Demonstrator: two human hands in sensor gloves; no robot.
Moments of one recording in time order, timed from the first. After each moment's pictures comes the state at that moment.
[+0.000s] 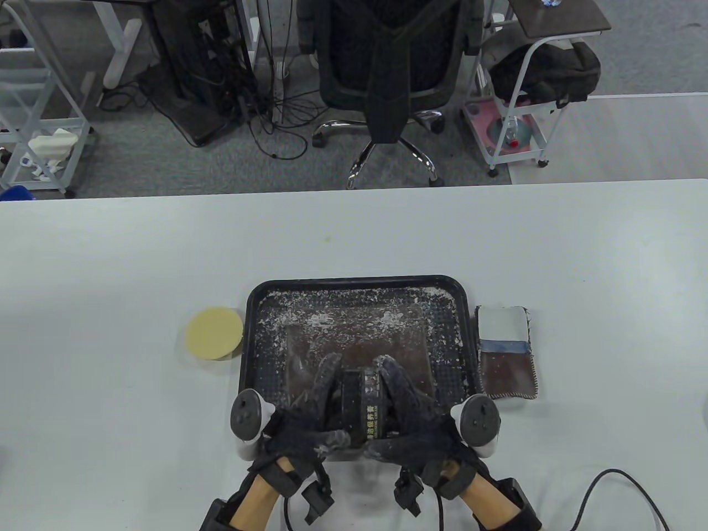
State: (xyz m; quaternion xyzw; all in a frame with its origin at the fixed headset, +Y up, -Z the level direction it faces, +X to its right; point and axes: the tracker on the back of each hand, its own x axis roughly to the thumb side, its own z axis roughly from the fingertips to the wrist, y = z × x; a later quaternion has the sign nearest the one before) left_hand -0.143 -0.772 -0.192 -0.10 -0.35 0.67 0.64; right_hand 0.097 -0.762 -0.178 0.25 0.03 0.68 0.69
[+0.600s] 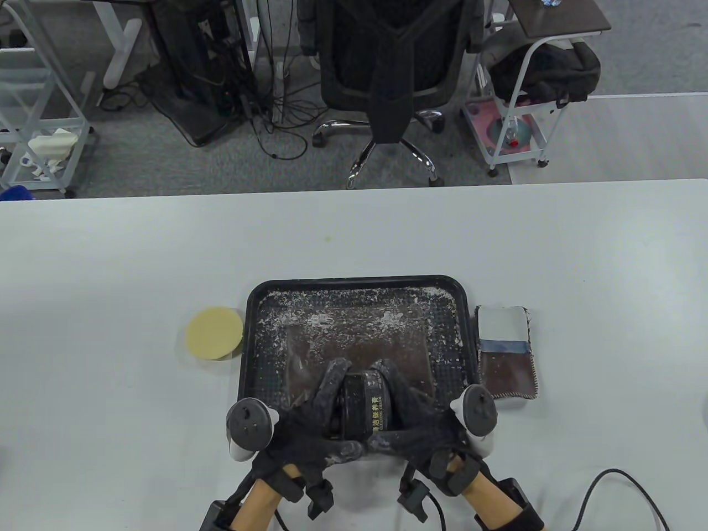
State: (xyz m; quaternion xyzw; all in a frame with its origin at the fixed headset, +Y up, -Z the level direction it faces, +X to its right) left_hand -0.145 -0.758 -0.185 -0.06 -0.33 0.62 0.72; right_hand 0.095 -0.764 -0.178 0.26 0.06 0.66 0.70
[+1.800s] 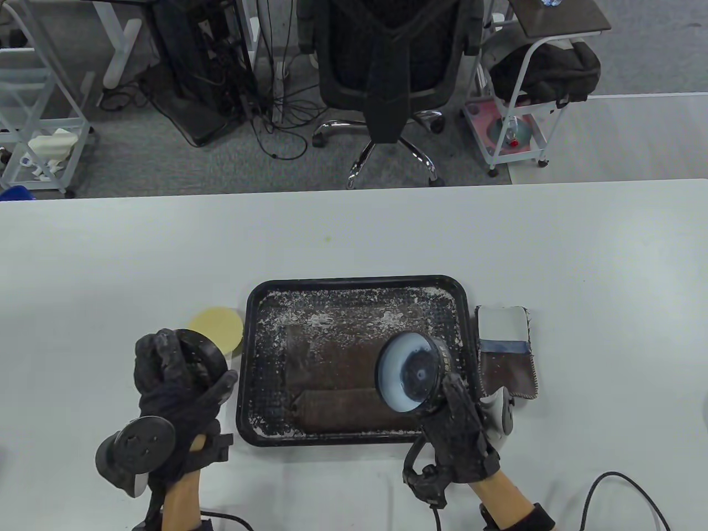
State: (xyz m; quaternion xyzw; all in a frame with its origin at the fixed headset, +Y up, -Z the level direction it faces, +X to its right) left_hand -0.320 -0.715 -0.177 0.25 0.04 0.29 0.92; right_hand 0.128 -0.789 -0.186 0.15 0.04 0.42 0.89
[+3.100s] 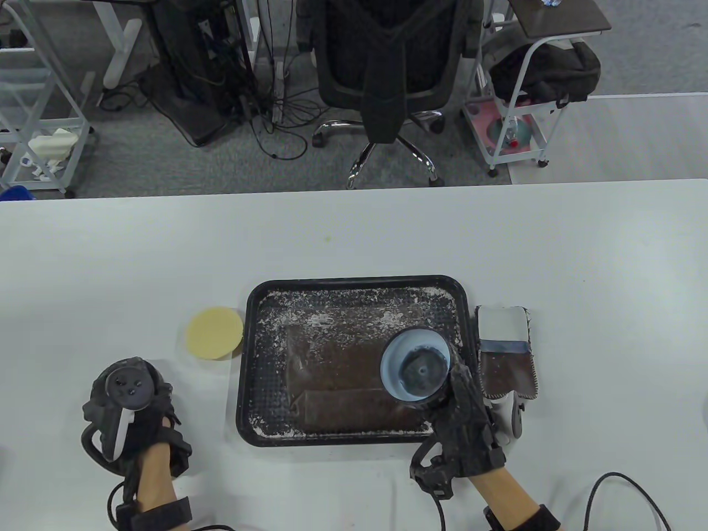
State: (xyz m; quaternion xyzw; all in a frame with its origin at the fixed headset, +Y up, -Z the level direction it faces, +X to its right) left_hand -0.385 -0.791 -0.226 -0.04 0.26 0.16 0.95; right_hand 0.142 -0.794 -0.184 0.08 0.03 0.43 0.90
